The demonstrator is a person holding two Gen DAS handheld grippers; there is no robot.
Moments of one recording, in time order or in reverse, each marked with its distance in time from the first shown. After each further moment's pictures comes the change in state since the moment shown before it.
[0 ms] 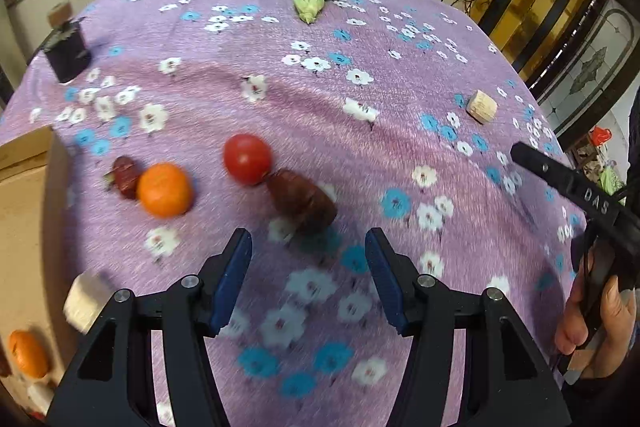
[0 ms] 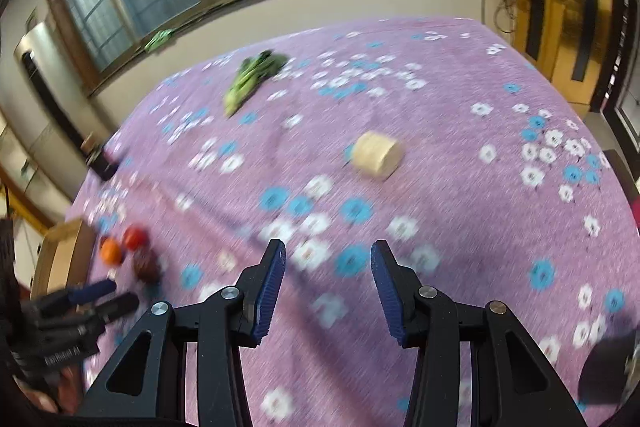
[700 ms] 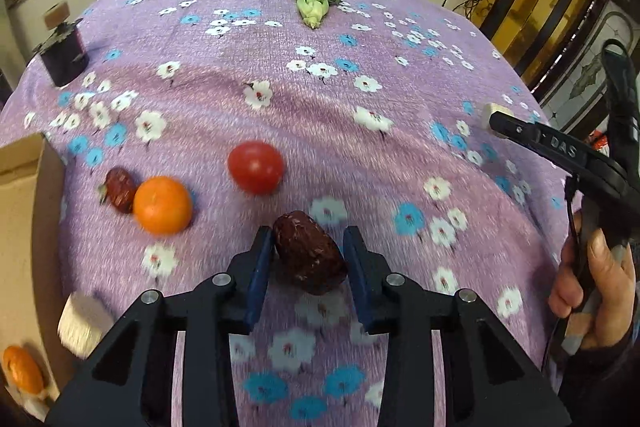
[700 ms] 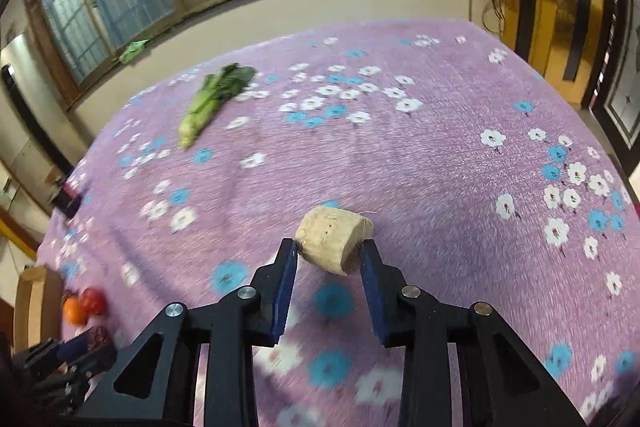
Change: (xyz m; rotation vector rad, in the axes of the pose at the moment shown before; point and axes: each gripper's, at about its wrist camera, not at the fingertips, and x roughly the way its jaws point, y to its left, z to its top) left arm 0.000 0.006 -0.006 0.007 -0.038 -0.003; right arm 0.046 -0.004 0.036 0.007 -0.020 -0.044
